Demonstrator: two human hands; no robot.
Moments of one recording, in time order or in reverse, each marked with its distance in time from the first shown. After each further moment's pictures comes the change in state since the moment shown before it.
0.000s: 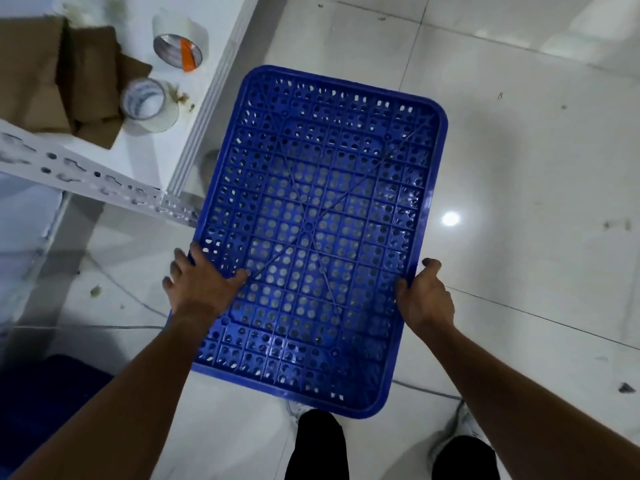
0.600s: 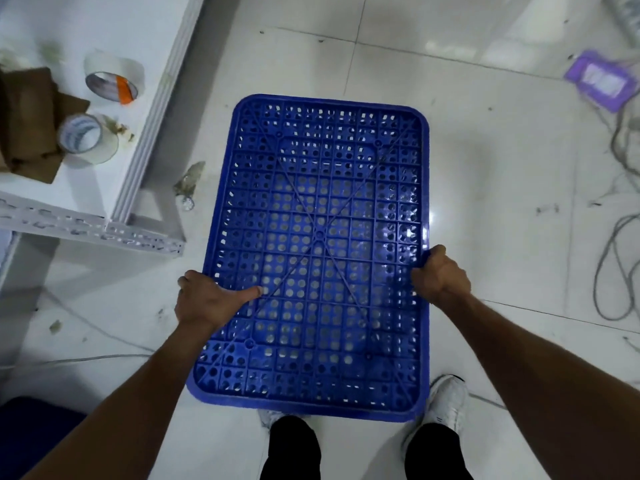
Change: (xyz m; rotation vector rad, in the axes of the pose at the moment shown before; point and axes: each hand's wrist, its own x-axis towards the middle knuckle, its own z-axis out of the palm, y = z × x) left_hand -0.070 0.099 0.000 -0.223 -0.164 -0.063; right_hand 0.033 0.074 -0.122 -0.173 -0.025 0.149
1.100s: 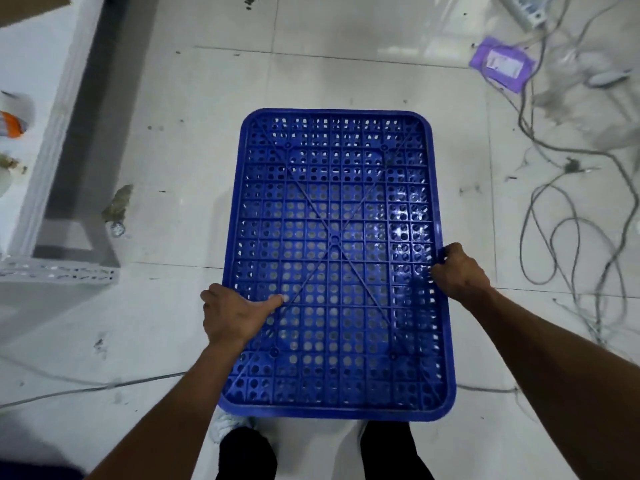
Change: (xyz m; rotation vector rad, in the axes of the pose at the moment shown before) left_hand -0.118 0.114 0.125 0.014 0.008 0.144; right_hand 0.029 0.184 -0.080 0.143 0.013 0.120
